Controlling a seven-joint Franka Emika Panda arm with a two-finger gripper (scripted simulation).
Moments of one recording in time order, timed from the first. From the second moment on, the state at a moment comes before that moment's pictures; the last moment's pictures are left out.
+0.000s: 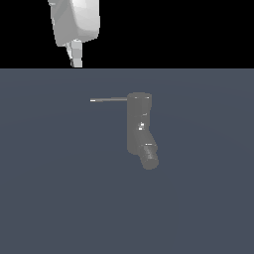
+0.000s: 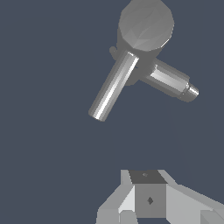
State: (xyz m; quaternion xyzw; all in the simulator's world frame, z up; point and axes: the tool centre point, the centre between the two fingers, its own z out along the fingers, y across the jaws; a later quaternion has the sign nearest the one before) arm -0.081 0.114 0.300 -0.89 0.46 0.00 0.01
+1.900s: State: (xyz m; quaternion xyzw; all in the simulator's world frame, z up) arm 0.025 0.093 0.201 -0.75 0.67 0.00 0.00
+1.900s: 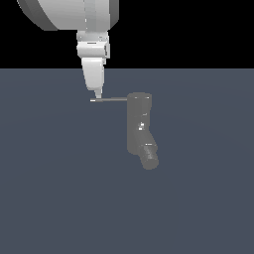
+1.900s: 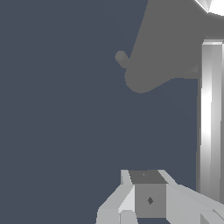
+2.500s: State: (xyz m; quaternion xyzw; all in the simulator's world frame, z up) arm -0.007 0.090 0.201 -0.75 0.66 0.00 0.00
